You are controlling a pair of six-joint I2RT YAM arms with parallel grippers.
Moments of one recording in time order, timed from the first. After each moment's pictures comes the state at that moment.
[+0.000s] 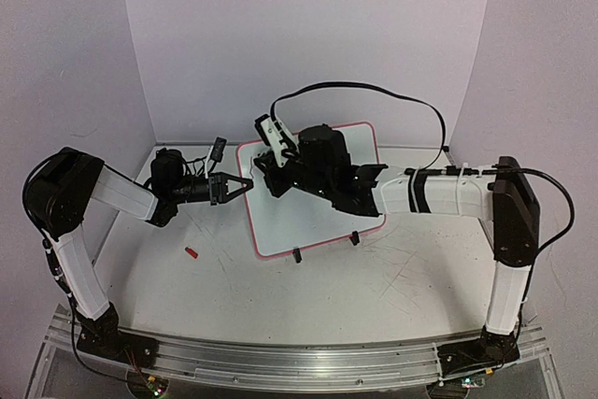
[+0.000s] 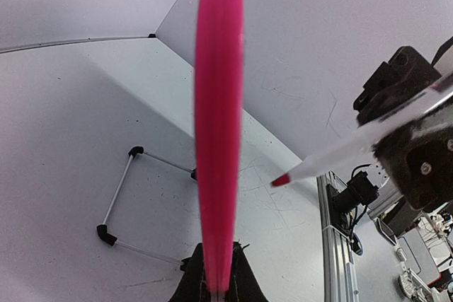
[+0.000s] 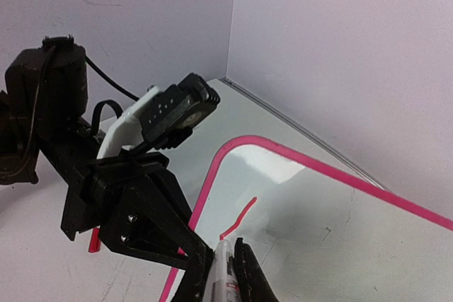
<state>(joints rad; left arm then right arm) -0.39 1.81 0.80 0.89 0.94 -0.50 0.98 1.94 1.51 0.22 0.13 -0.06</state>
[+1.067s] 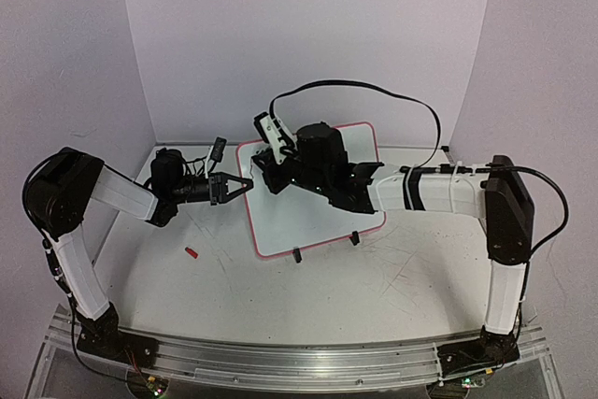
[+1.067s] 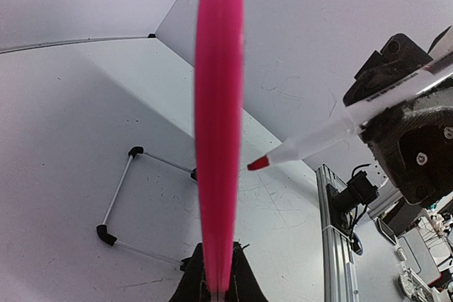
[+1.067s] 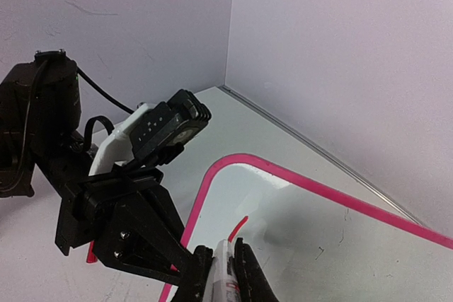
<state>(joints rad) -0.39 1.81 0.80 0.89 0.94 -0.49 0.96 1.98 1.55 0.23 0.11 -0.06</state>
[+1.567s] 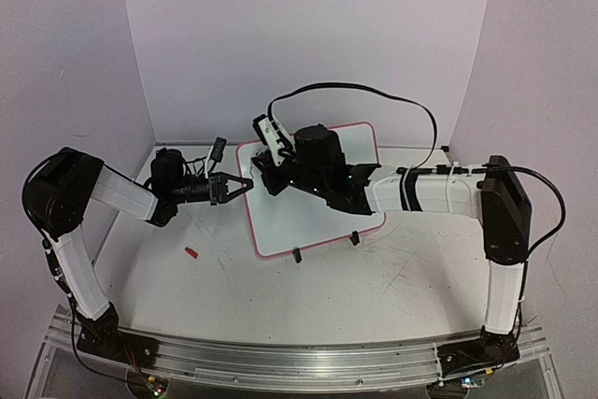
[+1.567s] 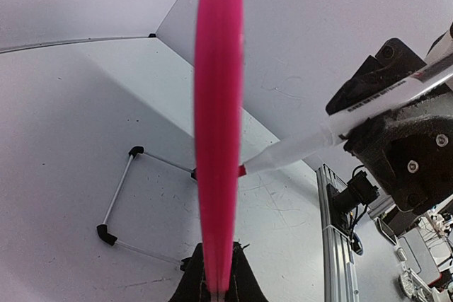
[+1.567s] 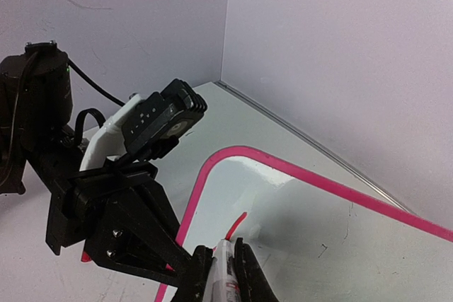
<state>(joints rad) -0.39 1.80 0.80 0.89 0.94 -0.49 0.96 2.00 1.55 0.23 0.13 -0.06</state>
